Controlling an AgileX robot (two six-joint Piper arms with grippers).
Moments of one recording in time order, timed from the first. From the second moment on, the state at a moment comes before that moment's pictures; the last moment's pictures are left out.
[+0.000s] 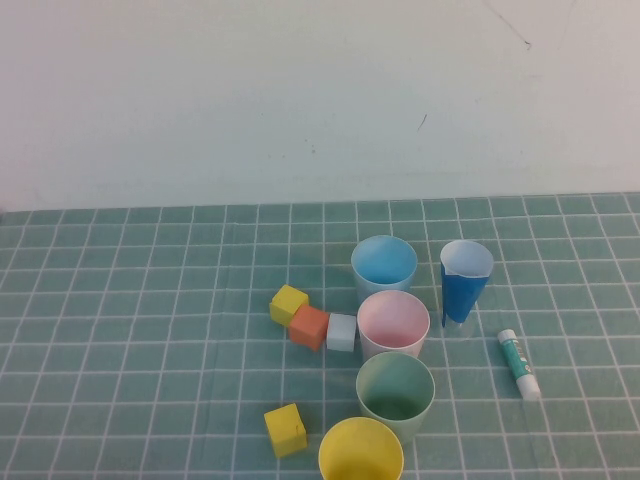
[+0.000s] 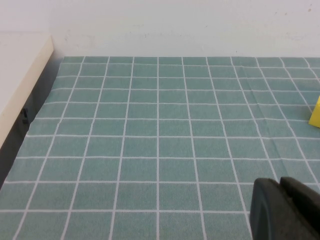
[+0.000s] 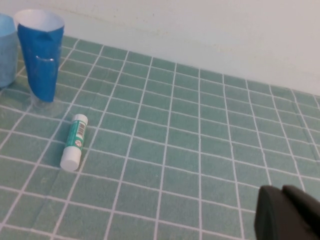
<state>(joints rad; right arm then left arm) 0.03 -0.01 0.03 -0.08 0.39 -0.15 -0.01 -0.01 0.02 -0.04 0.35 -0.07</state>
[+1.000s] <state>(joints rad) 0.03 -0.01 0.03 0.49 0.35 0.17 -0.01 -0.01 0.02 -1.20 0.25 -0.16</state>
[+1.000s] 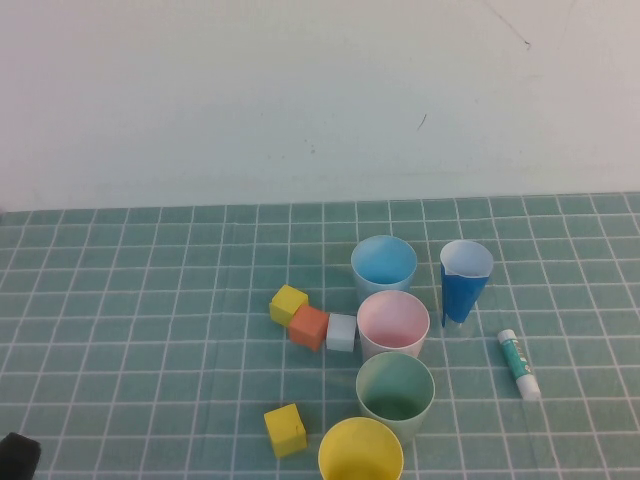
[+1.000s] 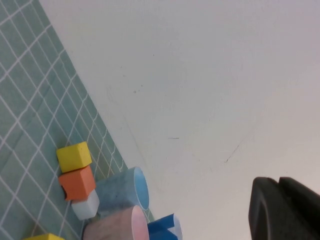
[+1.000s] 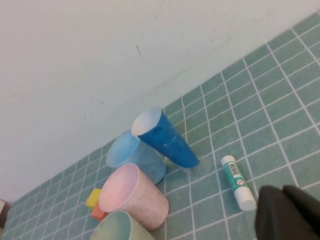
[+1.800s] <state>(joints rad) 0.03 -0.01 0.03 0.52 0.43 0.06 -0.02 0.66 -0.72 -0.59 0.73 0.36</state>
